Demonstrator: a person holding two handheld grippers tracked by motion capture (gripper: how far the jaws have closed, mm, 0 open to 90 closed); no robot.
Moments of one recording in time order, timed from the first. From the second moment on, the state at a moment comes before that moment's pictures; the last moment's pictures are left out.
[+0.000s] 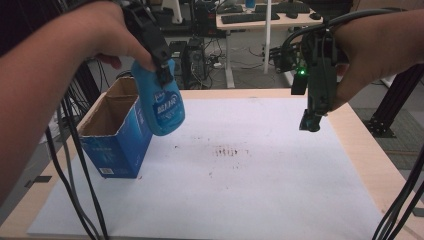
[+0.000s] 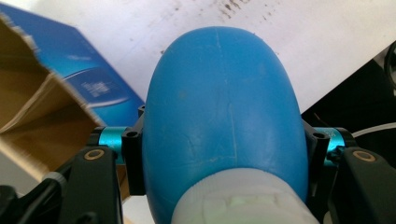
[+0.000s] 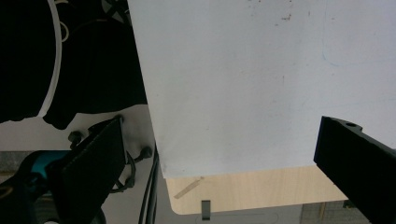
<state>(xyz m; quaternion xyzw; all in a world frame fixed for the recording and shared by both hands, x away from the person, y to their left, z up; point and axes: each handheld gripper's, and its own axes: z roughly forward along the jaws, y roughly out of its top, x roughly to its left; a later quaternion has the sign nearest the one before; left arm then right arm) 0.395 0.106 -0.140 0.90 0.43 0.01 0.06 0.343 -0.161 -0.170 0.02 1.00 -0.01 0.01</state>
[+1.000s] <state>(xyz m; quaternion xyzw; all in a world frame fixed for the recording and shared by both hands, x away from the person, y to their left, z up) 0.404 0.247 -0.127 0.81 0.58 0.02 0.04 0.349 -0.157 -0.178 0.03 1.00 -0.01 0.00</state>
